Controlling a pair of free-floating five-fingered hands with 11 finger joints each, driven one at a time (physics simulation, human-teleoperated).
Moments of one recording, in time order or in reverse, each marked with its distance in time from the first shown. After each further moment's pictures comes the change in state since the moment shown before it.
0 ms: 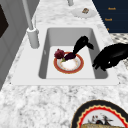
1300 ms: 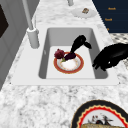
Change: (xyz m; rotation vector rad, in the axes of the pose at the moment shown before) left hand 0.000 0.000 0.000 0.000 0.000 0.000; right hand -0.003 -0.016 -0.007 0.002 0.070 -0.021
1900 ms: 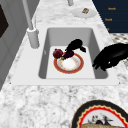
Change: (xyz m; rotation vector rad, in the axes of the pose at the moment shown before) left hand 0.000 0.000 0.000 0.000 0.000 0.000; right hand 0.001 0.017 -0.049 -0.187 0.205 -0.029
